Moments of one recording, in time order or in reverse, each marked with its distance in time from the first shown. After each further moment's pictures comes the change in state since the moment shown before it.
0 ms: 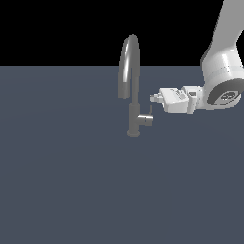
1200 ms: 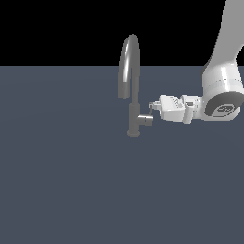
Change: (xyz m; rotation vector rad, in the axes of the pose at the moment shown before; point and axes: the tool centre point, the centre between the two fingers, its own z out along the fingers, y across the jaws) arm 0.025 0.007 0.004 0.078 -0.059 0.073
